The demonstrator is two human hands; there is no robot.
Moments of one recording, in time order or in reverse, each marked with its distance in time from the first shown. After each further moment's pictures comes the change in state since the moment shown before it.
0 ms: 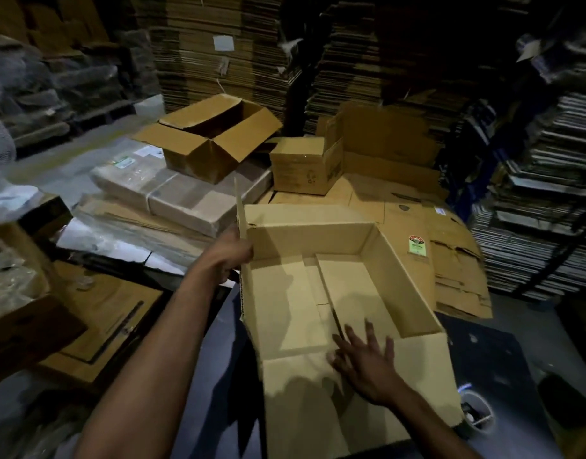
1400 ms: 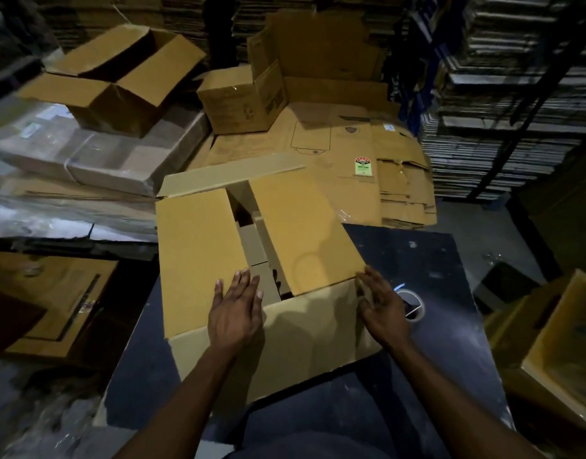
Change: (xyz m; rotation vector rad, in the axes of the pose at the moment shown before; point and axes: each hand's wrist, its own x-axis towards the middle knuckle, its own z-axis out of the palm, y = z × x) left_hand -0.063 -0.245 0.215 1.021 0.146 0.537; right_hand -0.086 0.156 0.050 0.621 0.634 0.180
